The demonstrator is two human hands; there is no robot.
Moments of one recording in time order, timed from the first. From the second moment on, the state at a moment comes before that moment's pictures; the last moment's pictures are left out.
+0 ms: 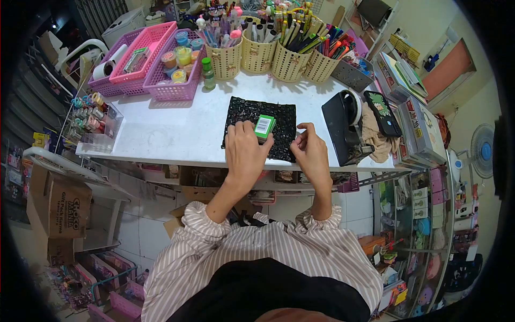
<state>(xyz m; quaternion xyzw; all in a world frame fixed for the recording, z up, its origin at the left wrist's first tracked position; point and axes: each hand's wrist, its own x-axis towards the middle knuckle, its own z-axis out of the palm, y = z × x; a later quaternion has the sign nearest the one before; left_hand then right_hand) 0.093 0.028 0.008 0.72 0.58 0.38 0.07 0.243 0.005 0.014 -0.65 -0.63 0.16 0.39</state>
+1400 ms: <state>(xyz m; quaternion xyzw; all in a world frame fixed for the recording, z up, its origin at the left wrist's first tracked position) 0.051 0.050 0.006 0.84 0.42 0.33 0.10 0.261 -0.014 0.024 -0.53 -0.81 0.06 0.26</state>
